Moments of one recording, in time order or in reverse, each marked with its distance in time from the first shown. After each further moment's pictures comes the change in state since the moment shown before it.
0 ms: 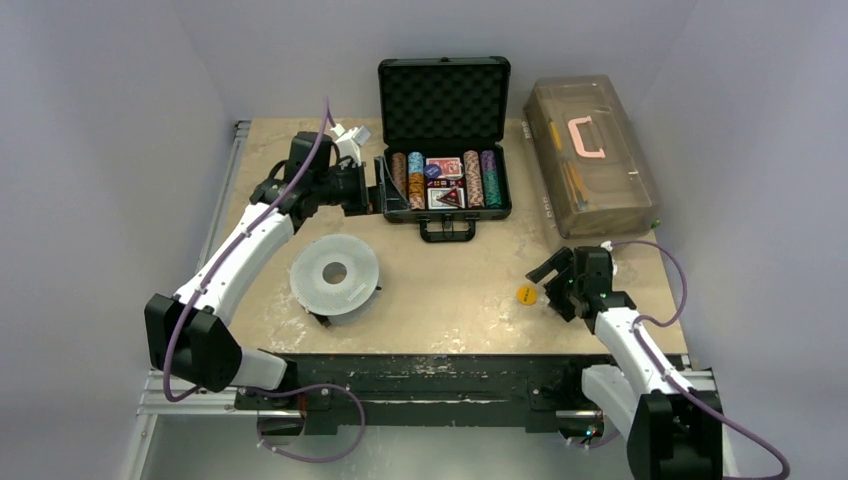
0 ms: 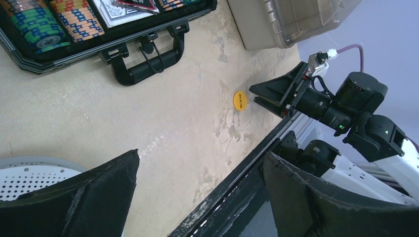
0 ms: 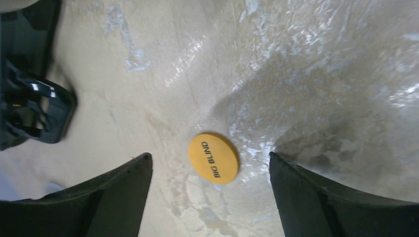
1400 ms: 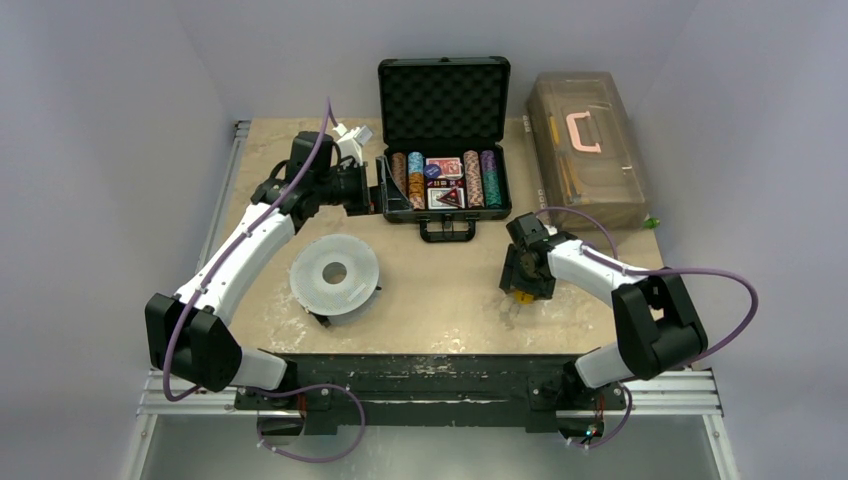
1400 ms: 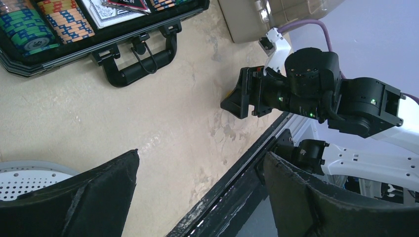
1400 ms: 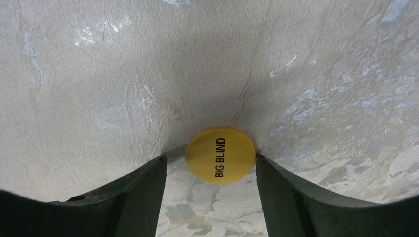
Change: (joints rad) left arm -0.007 0.004 0.000 0.015 0.022 -0.009; right arm 0.364 0.563 0.424 -0.314 0.264 -0.301
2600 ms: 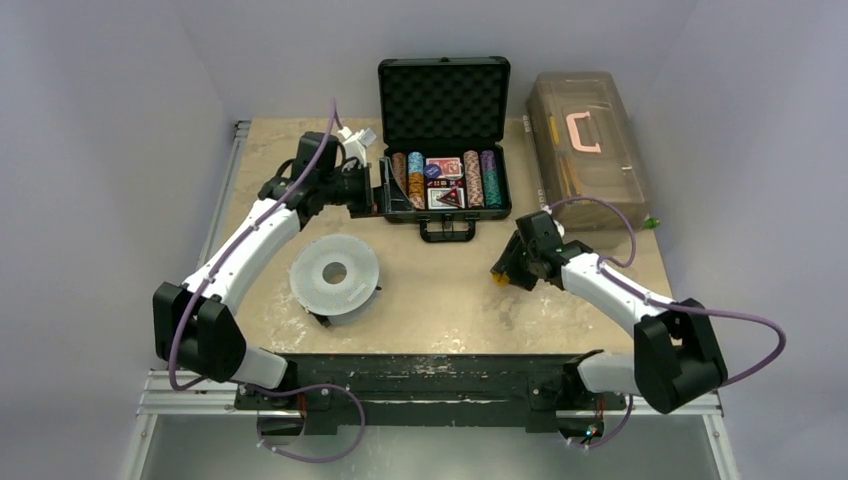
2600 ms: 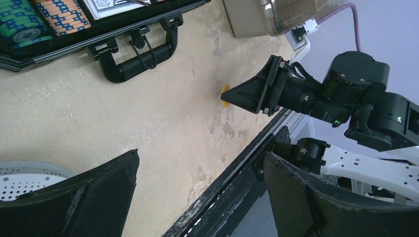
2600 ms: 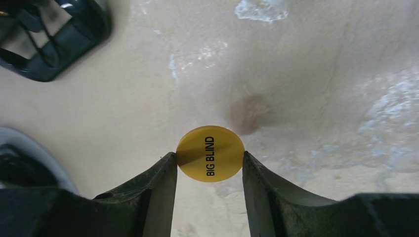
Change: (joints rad) left arm 0.000 0.038 0.000 0.005 0.018 -0.009; right arm 0.004 -0.149 -0.027 0.126 -0.124 0.203
